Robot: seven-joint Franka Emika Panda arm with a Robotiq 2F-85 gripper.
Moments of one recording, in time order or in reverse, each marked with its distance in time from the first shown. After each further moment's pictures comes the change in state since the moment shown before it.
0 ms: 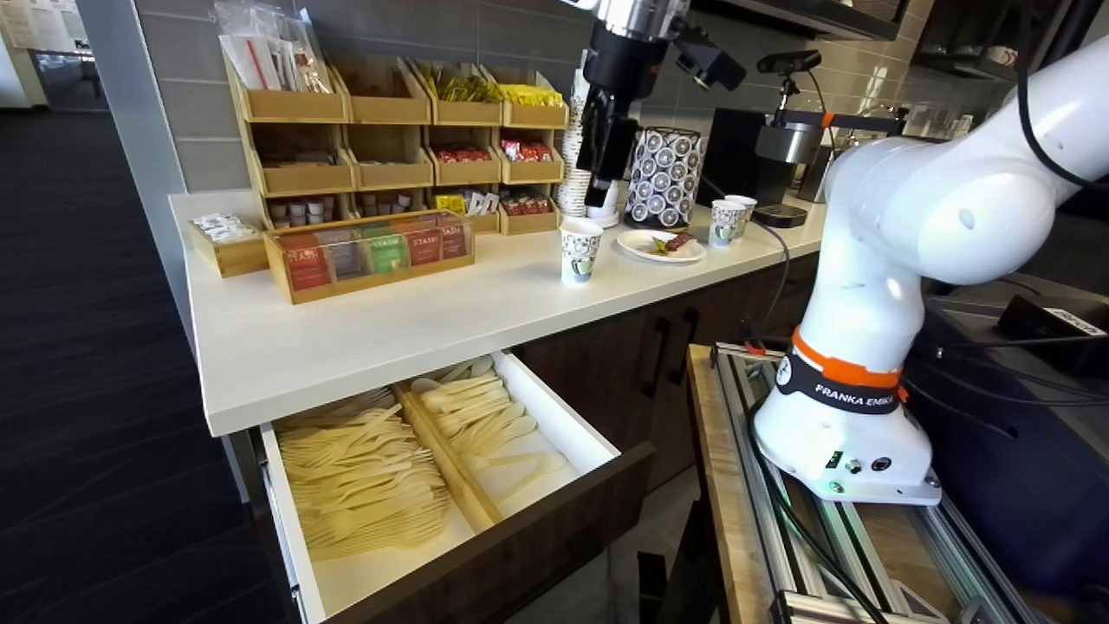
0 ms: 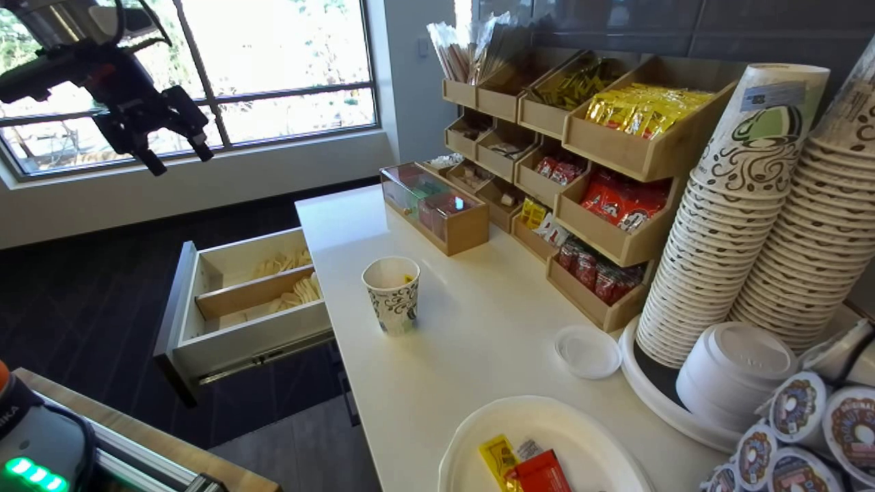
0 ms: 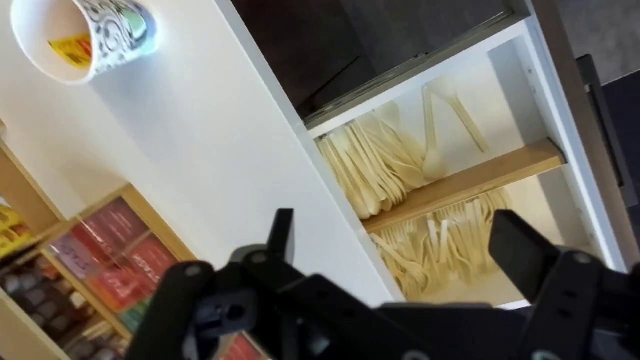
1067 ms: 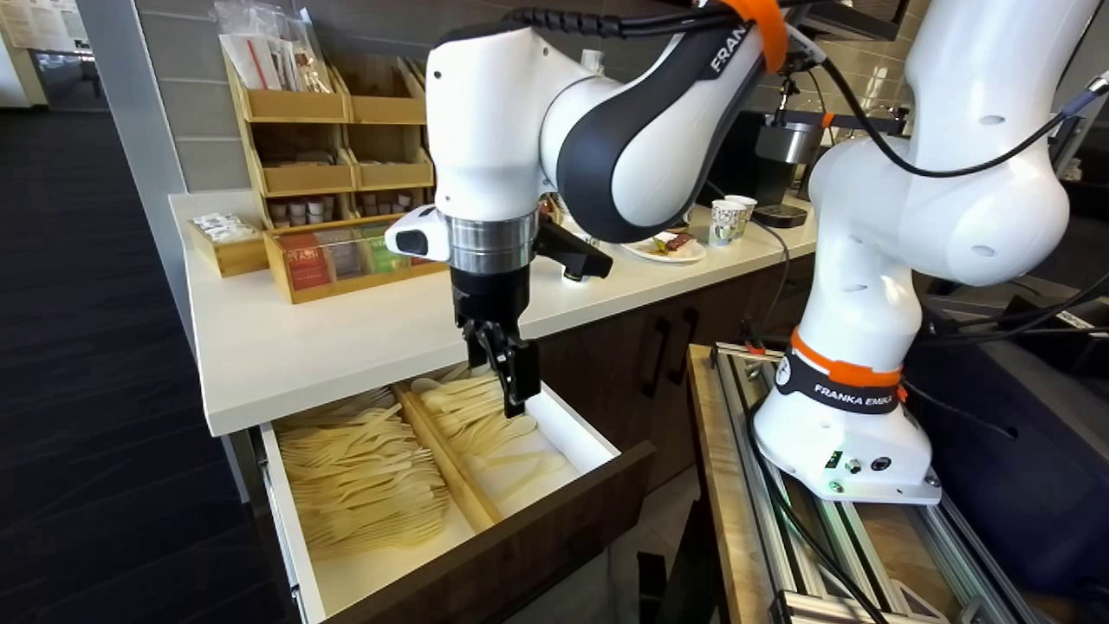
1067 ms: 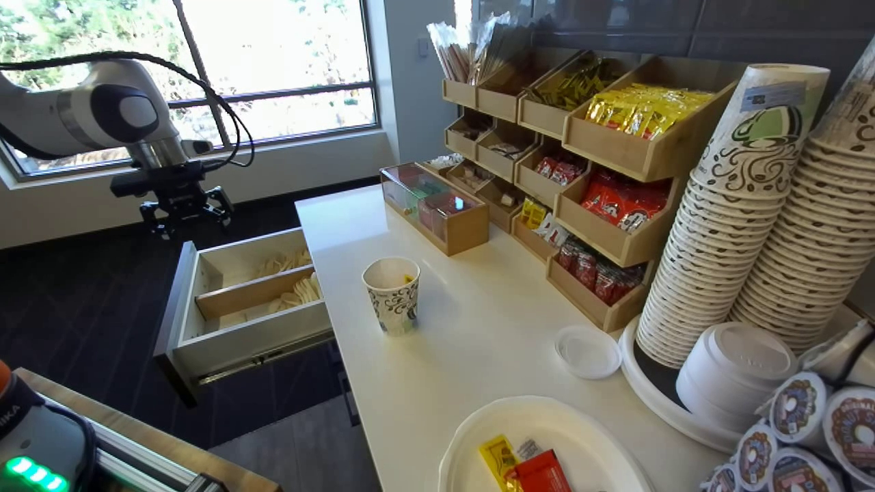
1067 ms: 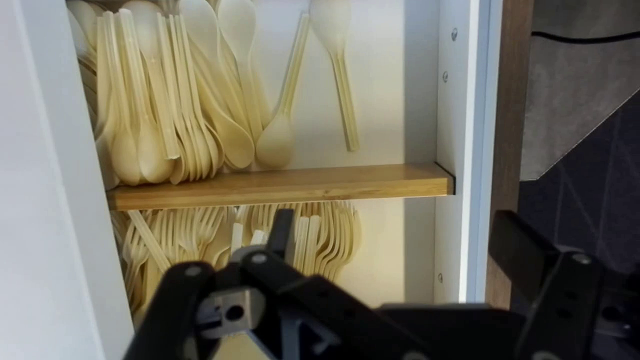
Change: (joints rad) arm 0.189 0.812 0.078 0.164 0.068 0.434 -0.153
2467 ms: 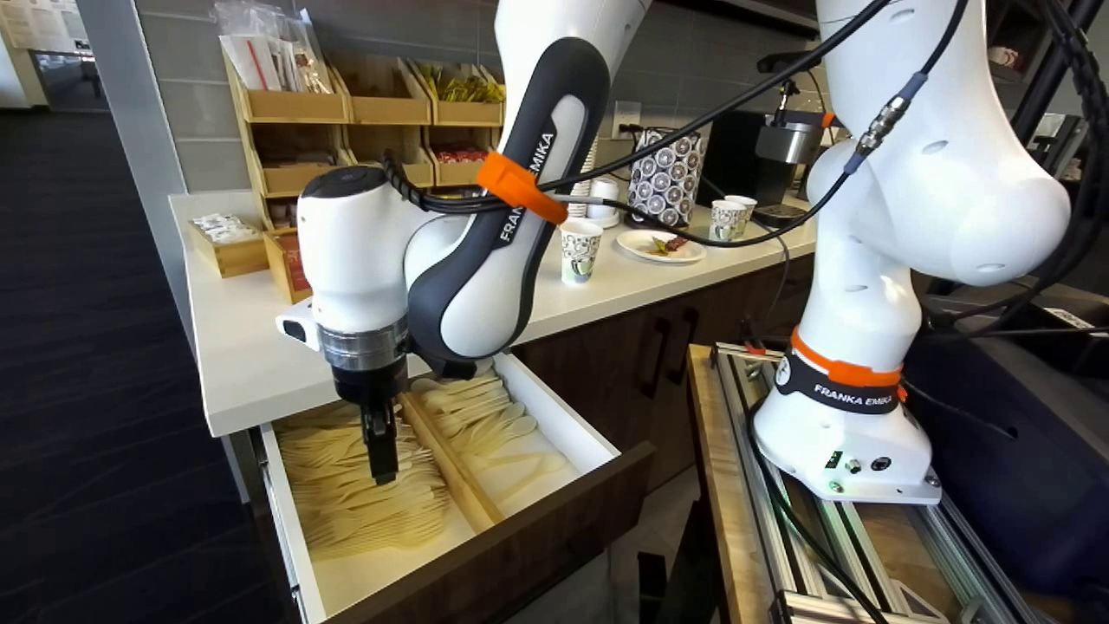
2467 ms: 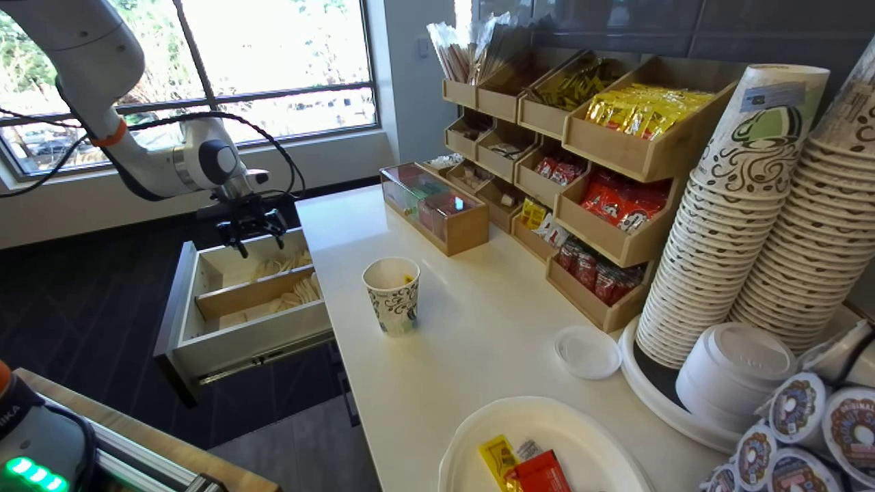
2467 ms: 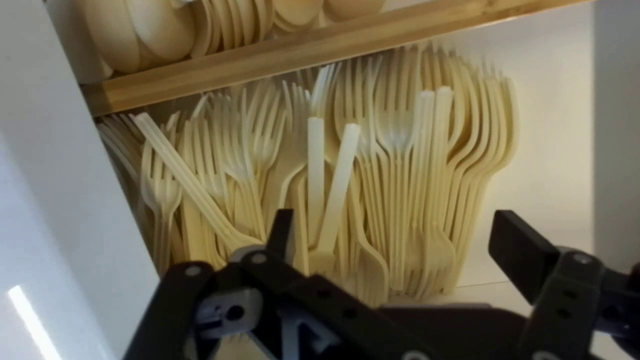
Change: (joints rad) arm 0.023 0.554 -0.095 0.416 -0.148 0.221 0.233
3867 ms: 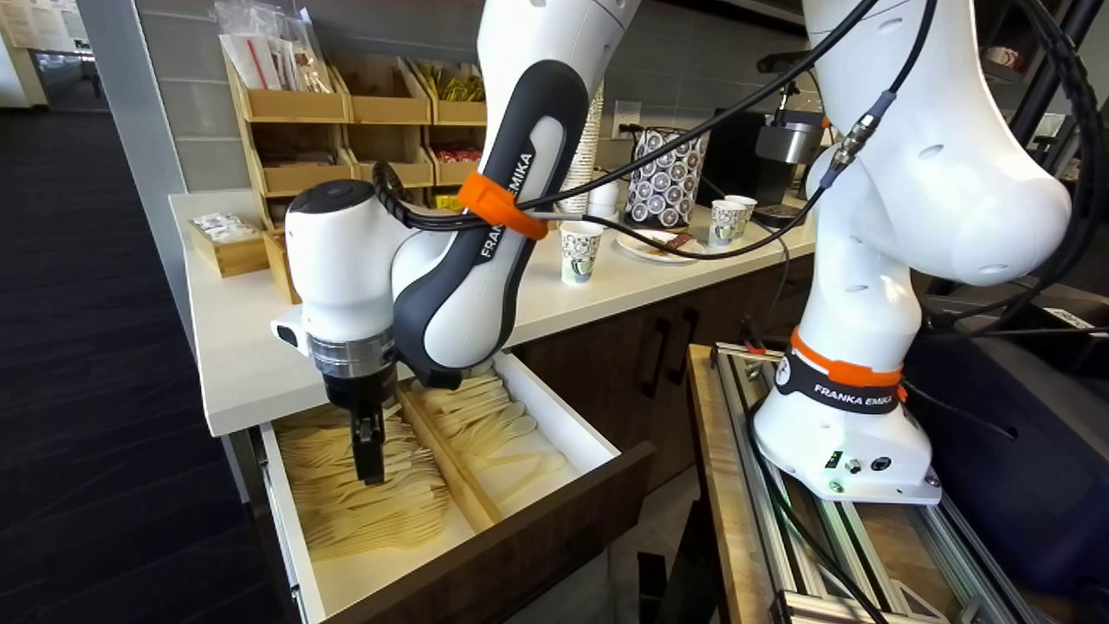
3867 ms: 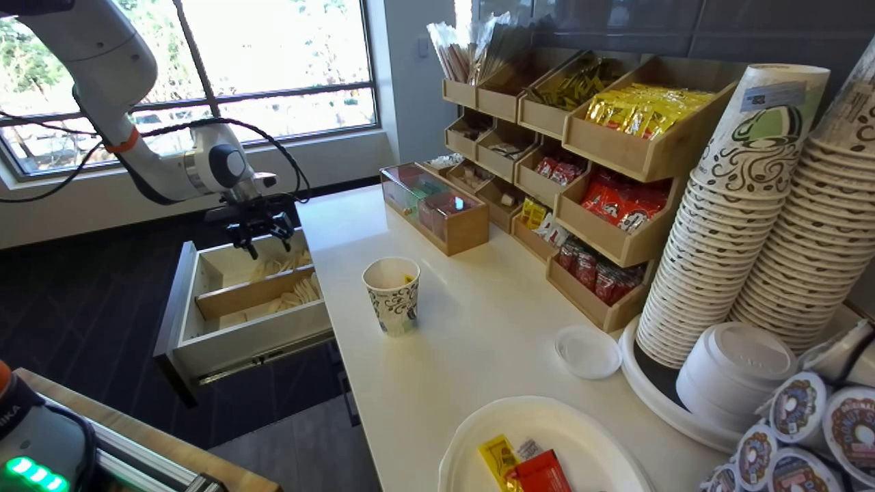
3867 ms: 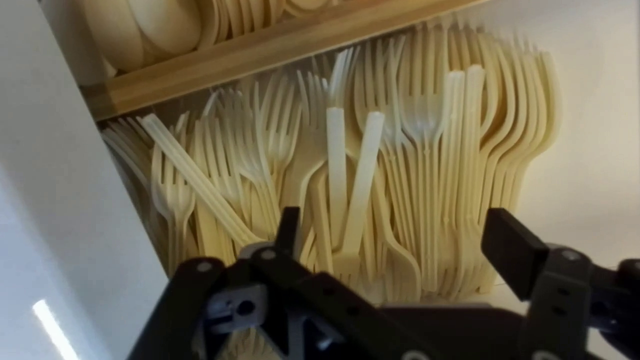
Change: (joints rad) arm 0.010 0.062 -0.023 0.062 -0.009 -0.002 0.061
